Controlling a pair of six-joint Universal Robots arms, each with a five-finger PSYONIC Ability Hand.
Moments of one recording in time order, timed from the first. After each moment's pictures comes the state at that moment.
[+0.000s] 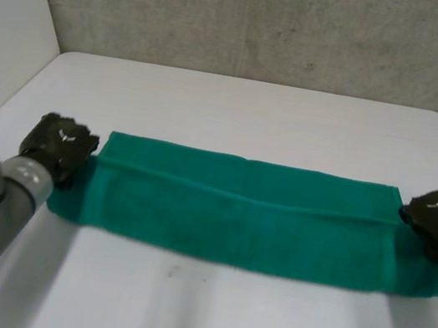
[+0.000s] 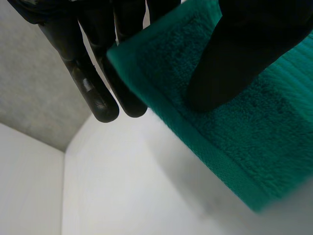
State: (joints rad) left arm 4.44 -1.88 -1.76 3.37 -1.58 3.78; right arm 1.59 -1.17 1.48 0.29 1.39 2.22; left_hand 1.14 1.20 1.19 1.19 0.96; right_hand 0.98 1.18 1.18 1.19 0.99
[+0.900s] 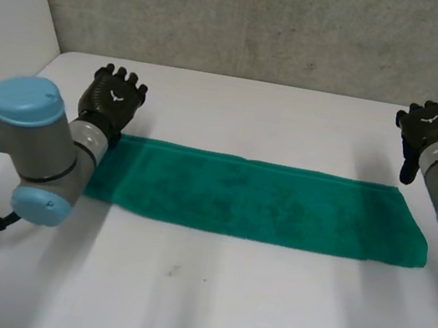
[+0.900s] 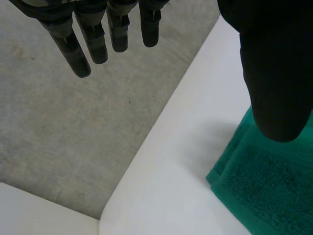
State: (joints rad) left arm 4.36 -2.22 -1.36 3.55 -1.58 3.85; right arm 1.76 -0.89 1.00 0.08 1.60 2.49; left_hand 0.19 0.20 0.21 0.20 0.05; right_hand 0.20 0.22 0.21 0.23 0.07
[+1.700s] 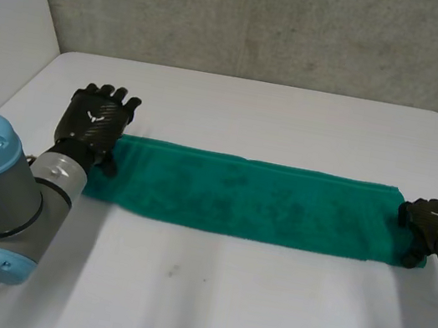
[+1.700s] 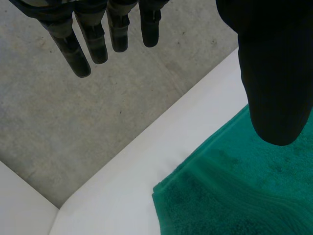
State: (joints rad) left arm 4.34 -1.94 -1.78 3.69 -1.58 3.54; right arm 1.52 -1.05 1.66 -0.16 1.34 2.60; left_hand 0.19 0.20 0.21 0.20 0.05; right_hand 0.50 0.59 0.59 0.59 0.39
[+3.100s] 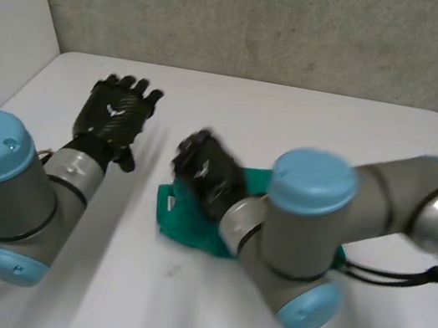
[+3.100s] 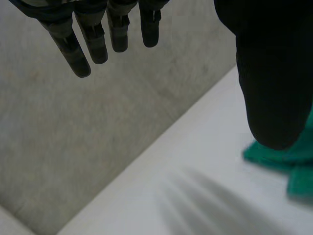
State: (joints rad) left arm 4.26 -1.92 -1.73 3.69 -1.58 3.54; right arm 2.33 -0.88 1.18 -0.10 1.42 2.26; left_hand 0.19 0.20 0.21 0.20 0.05; right_hand 0.20 0.22 0.21 0.23 0.07
